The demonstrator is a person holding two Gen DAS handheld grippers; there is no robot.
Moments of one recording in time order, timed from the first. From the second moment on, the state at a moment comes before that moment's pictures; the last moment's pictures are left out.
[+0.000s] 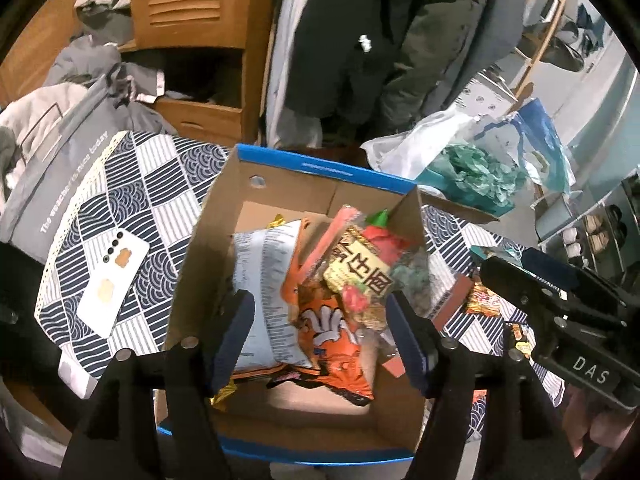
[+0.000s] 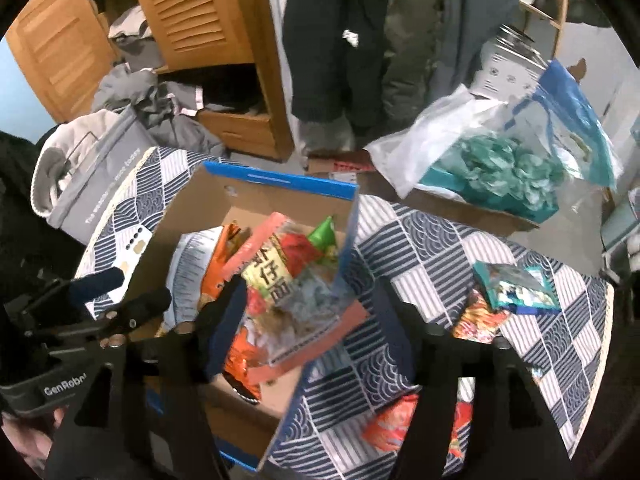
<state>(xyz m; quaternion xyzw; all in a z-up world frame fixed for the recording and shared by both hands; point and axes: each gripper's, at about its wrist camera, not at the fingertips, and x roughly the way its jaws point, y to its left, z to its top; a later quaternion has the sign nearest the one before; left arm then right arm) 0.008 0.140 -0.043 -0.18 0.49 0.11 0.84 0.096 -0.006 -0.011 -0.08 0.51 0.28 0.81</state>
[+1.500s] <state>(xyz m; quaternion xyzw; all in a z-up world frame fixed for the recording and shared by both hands) 0.061 -0.076 -0.086 -0.01 0.57 -0.04 0.82 0.119 -0.249 -0.050 0.00 0.55 0.15 0.82</state>
